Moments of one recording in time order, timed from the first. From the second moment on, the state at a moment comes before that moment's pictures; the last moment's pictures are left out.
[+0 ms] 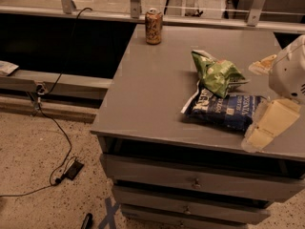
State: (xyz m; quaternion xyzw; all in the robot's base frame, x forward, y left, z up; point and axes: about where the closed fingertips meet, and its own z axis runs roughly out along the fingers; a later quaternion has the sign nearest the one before) arm 0.417 -0.202 0.936 -0.56 0.80 0.04 0.22
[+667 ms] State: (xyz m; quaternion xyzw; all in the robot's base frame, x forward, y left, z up) arm 0.430 -0.211 0.923 -0.56 0.80 0.03 0.22
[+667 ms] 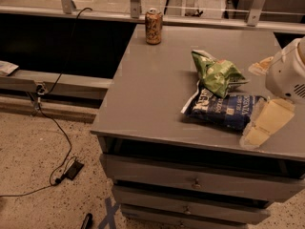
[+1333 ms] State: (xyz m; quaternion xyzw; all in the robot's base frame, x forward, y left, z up) arm 0.459 -0.224 0.879 -0.53 0.82 0.00 0.22
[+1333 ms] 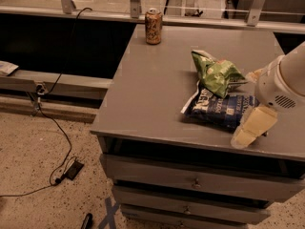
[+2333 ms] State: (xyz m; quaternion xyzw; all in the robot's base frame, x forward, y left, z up) arm 0.485 -0.219 0.848 -0.53 0.82 0.04 0.23
